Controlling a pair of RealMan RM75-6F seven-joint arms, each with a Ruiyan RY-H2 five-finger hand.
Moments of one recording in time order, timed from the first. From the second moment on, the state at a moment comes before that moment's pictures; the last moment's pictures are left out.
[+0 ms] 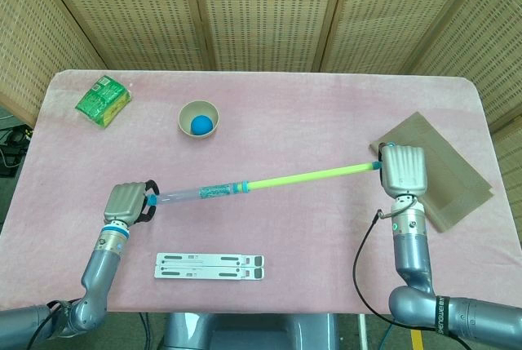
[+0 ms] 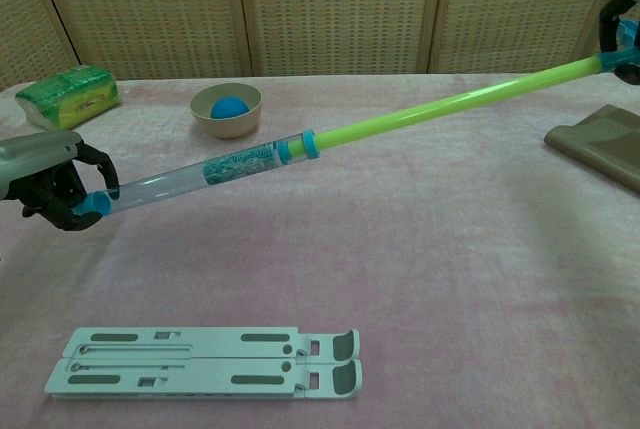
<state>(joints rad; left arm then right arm) -0.60 -1.49 -0.16 -1.67 0.75 1.13 0.55 0.70 -1.33 0.28 -1.84 -0.67 1.43 -0.92</state>
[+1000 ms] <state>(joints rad) -0.65 -1.42 -0.23 -1.92 0.71 1.22 0.59 0.71 -1.47 0.20 -1.86 -0.78 1.48 -0.97</state>
